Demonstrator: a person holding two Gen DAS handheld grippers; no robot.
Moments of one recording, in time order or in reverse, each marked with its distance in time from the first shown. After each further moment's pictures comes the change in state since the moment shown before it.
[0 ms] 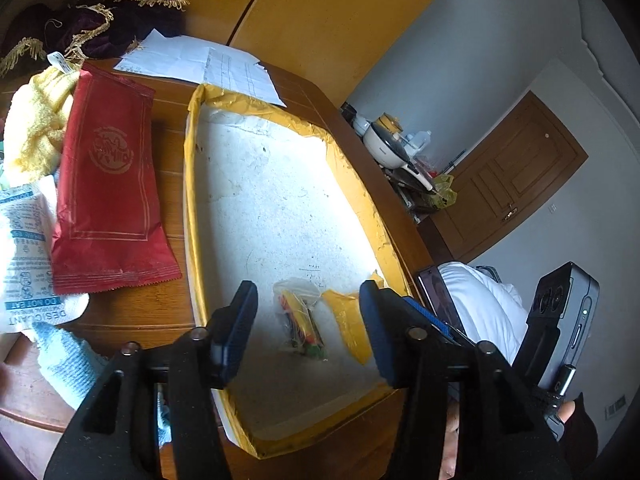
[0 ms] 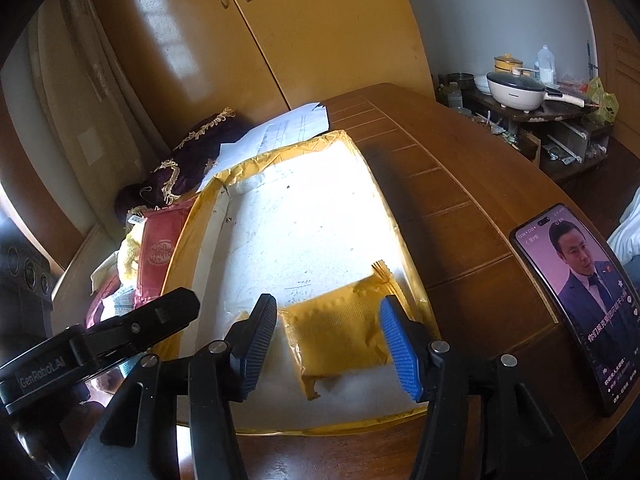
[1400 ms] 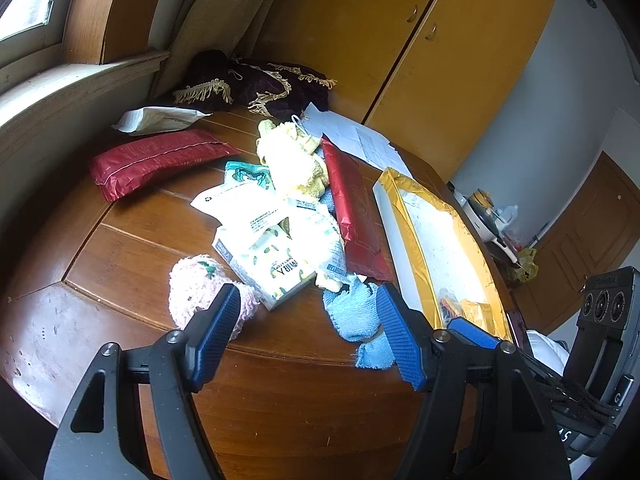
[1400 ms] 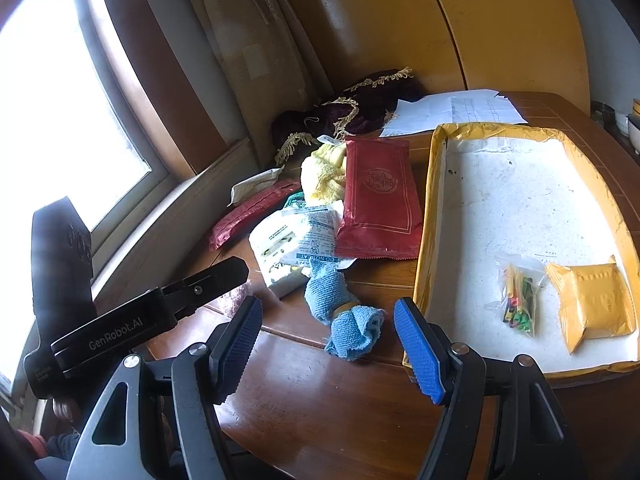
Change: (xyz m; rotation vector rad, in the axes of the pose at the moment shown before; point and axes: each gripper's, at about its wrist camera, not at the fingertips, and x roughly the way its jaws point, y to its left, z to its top) left arm -0.124 0.084 -0.052 -0.126 -0.259 0.355; right arm -0.007 0.136 -0.048 -0.301 0.127 0.385
